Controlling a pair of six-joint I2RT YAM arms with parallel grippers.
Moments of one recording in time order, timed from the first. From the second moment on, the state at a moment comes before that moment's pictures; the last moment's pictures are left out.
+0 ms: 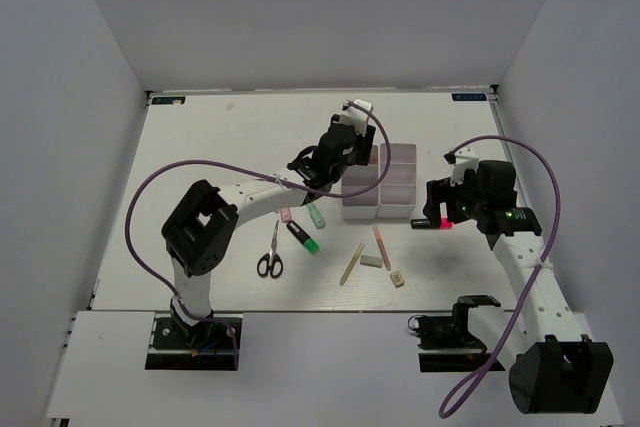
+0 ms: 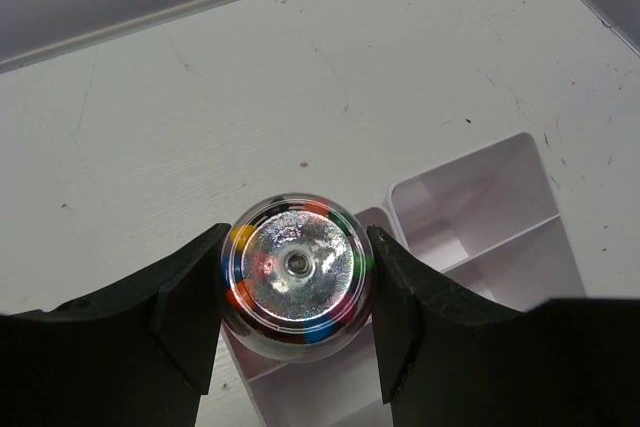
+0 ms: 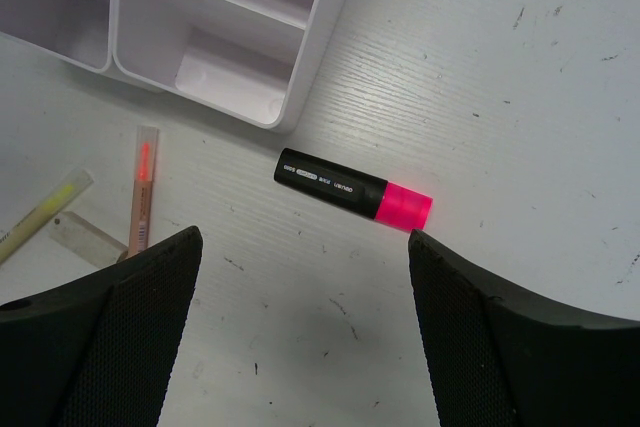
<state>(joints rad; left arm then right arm) -0.84 1.89 1.37 0.28 -0.35 -0.13 0.05 0.92 0.74 -0.58 -0.30 -0.19</state>
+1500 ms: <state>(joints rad) -0.51 1.51 1.20 -0.80 -0.28 -0.60 0.06 0.90 0.74 -0.59 -0.37 -0.23</state>
